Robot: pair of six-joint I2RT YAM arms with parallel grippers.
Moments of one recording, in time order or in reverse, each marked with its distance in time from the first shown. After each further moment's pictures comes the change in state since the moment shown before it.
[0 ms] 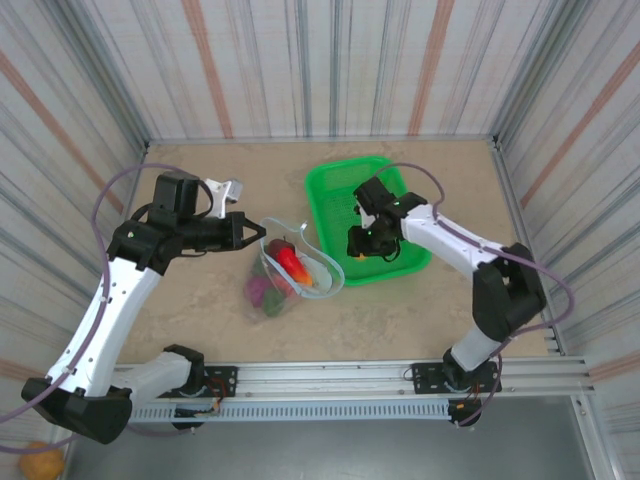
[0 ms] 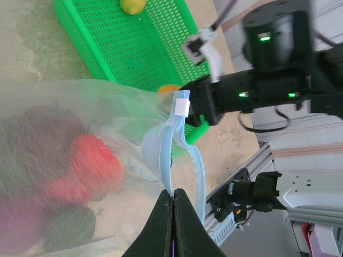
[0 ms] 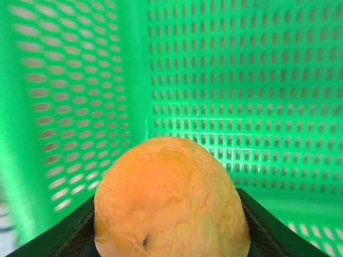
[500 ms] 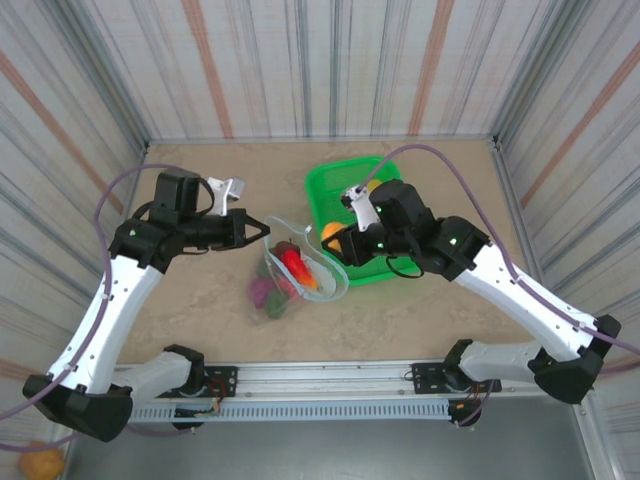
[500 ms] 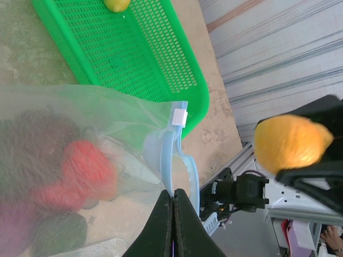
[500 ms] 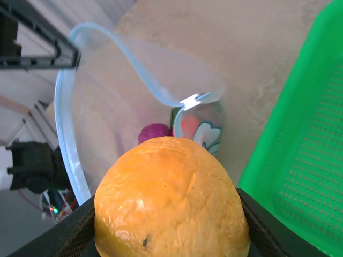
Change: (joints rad) left arm 0.000 0.012 0.000 0.037 0.060 -0.051; right arm 0.292 -0.397 0.089 0.054 -0.021 -0.085
